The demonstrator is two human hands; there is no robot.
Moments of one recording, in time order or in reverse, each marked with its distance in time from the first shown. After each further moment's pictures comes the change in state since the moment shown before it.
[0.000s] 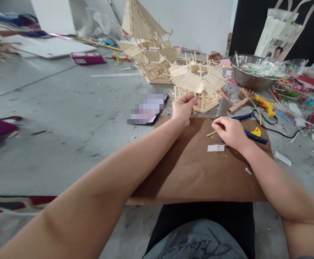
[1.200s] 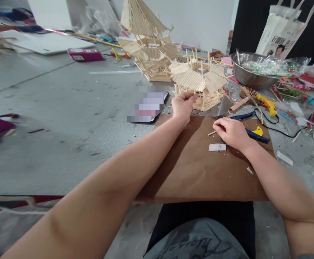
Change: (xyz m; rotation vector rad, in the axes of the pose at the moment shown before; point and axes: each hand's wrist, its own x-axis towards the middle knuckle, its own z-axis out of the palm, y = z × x) left_hand 0.017 -0.020 -0.003 0.183 0.086 0.171; right_hand -0.002 0.002 0.000 -0.086 -0.081 -0.030
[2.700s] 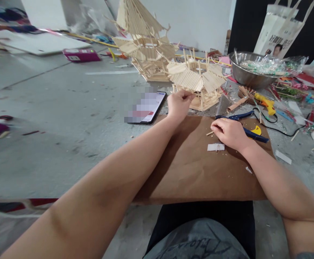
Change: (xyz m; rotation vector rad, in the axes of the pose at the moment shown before) left_hand 0.003 0.016 -0.017 0.419 -0.093 0.181; right_hand -0.001 -0.003 0.000 -0.071 -0.015 -0.023
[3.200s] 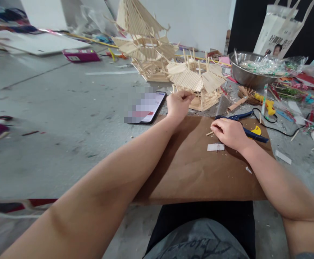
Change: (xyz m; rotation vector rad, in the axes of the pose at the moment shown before) left_hand 0.000 0.000 -0.001 0.008 0.006 -0.004; right_hand 0.000 0.000 0.000 0.004 0.009 -0.001
